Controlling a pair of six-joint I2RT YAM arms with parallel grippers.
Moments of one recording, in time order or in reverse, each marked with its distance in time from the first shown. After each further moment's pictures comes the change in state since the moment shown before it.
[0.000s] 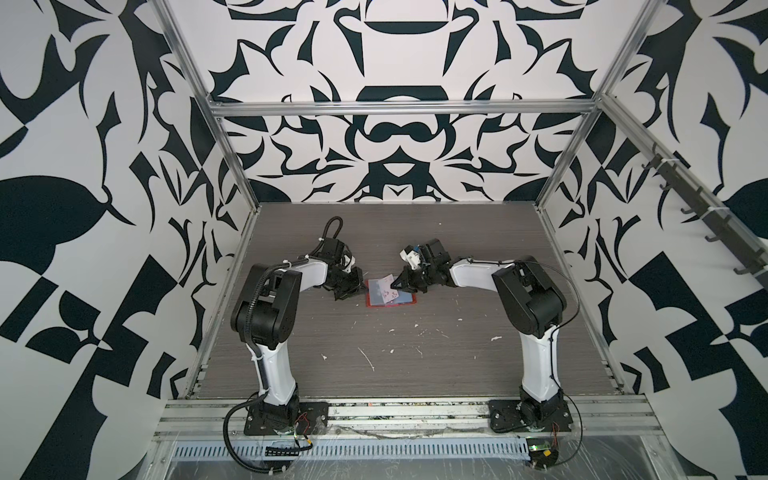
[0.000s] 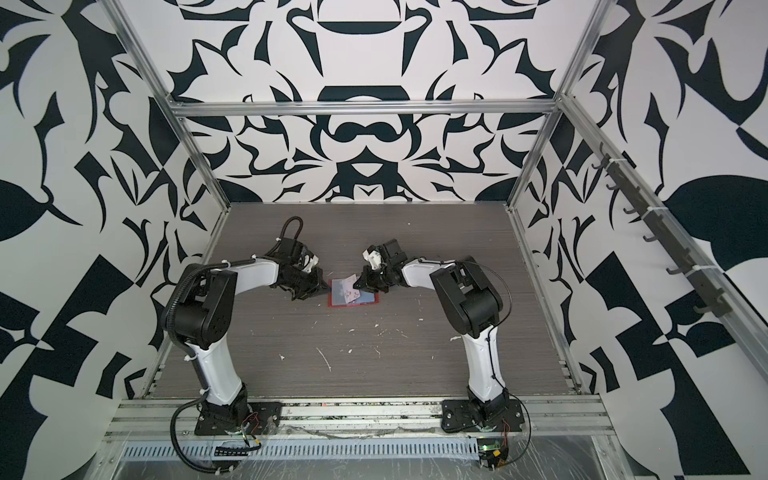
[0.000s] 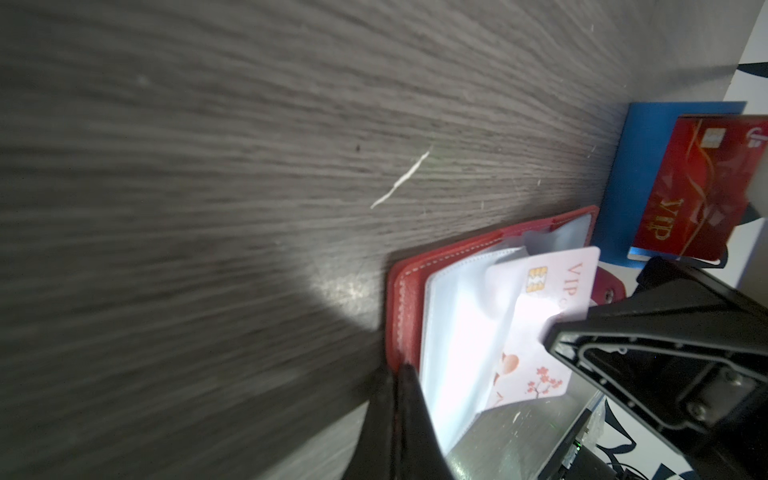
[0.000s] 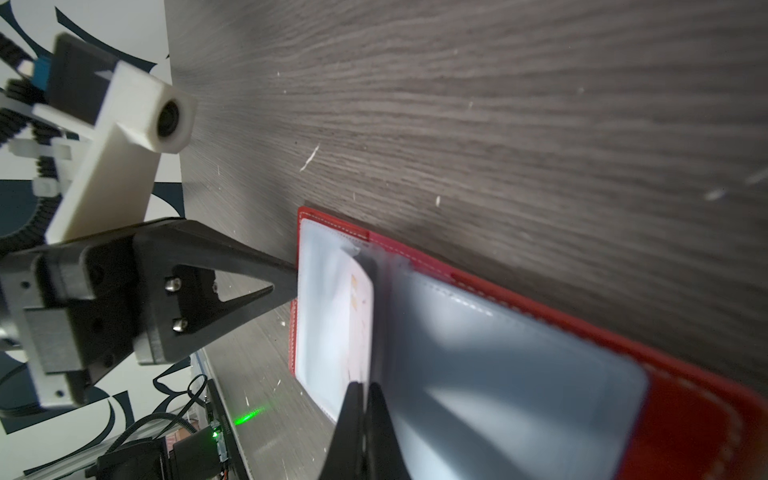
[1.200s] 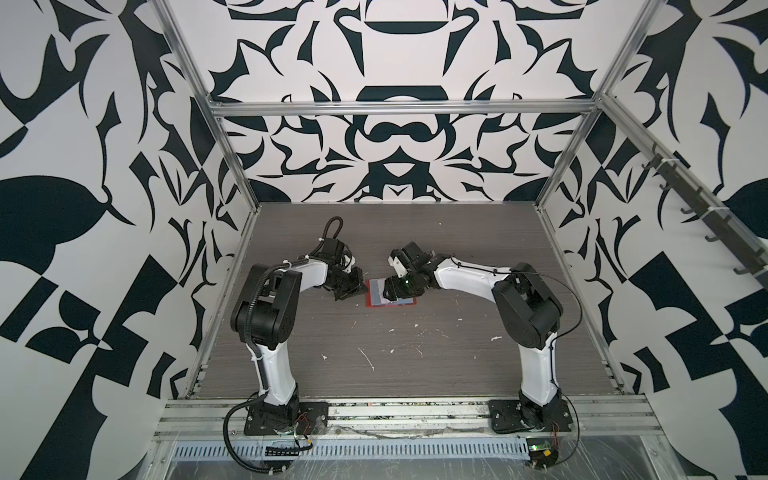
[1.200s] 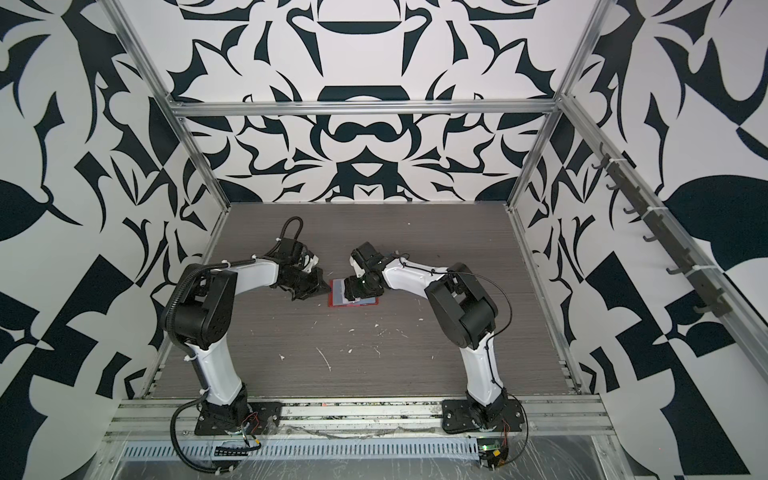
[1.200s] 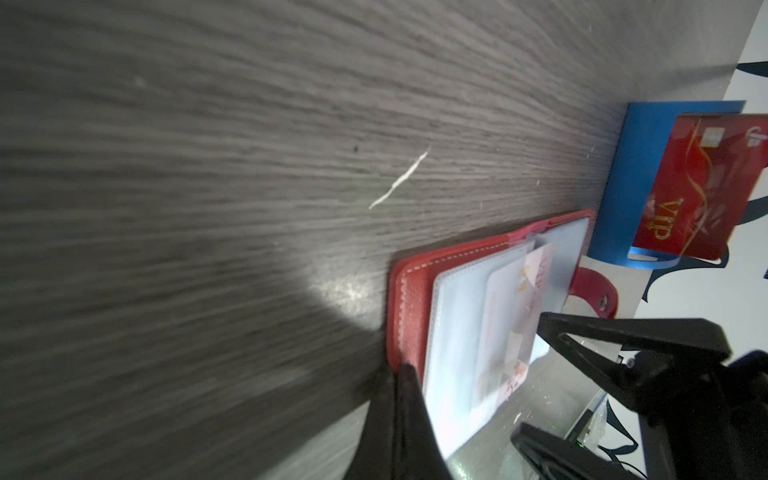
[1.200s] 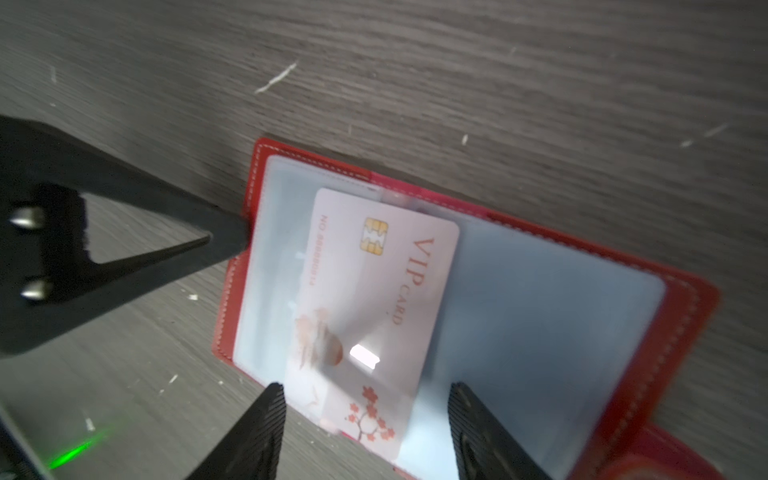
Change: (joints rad) left arm 0.000 -0.002 -0.003 0.006 -0.002 0.002; right arm 0.164 -0.054 0.148 -0.387 0.445 -0.204
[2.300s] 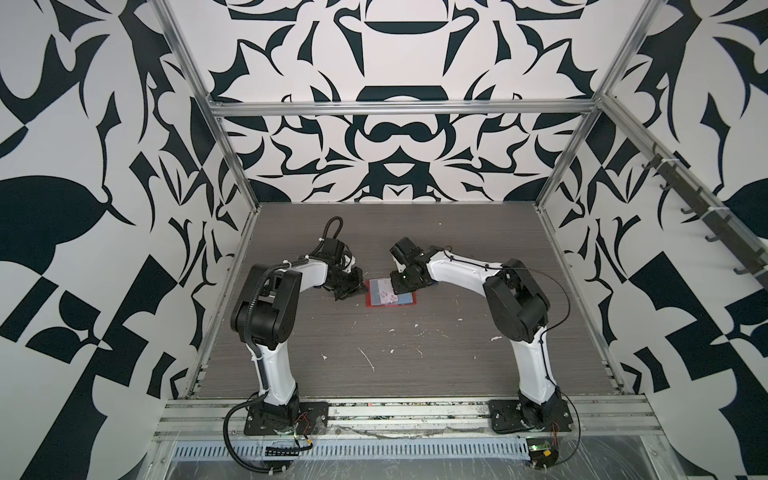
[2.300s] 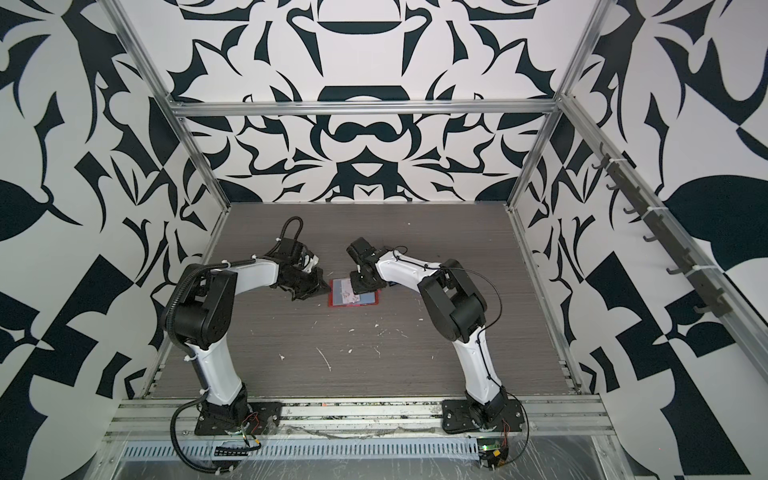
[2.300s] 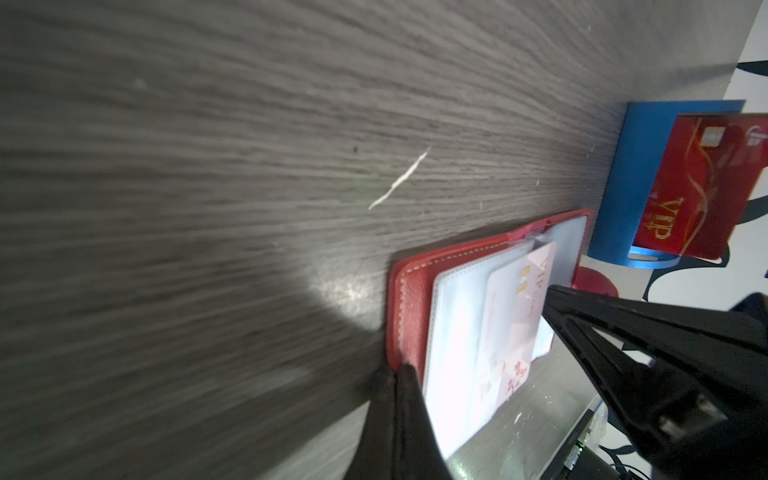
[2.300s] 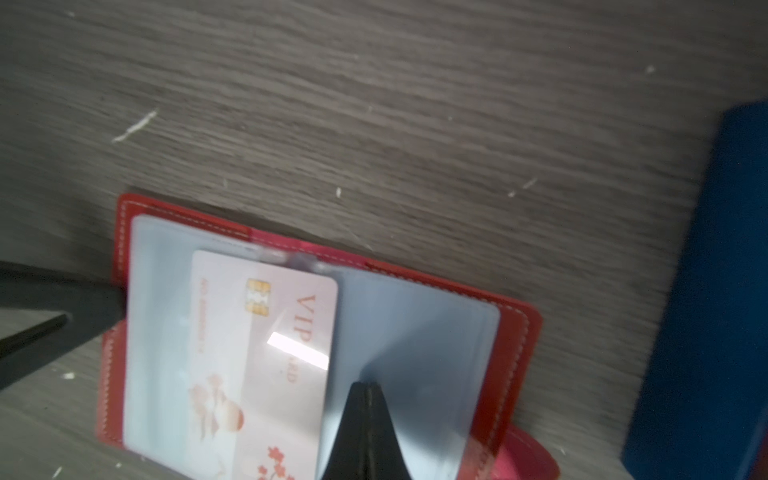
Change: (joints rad) left arm 0.000 0.000 0.000 0.000 0.000 0.002; right arm 0.004 0.105 0.168 -0.163 0.165 0.005
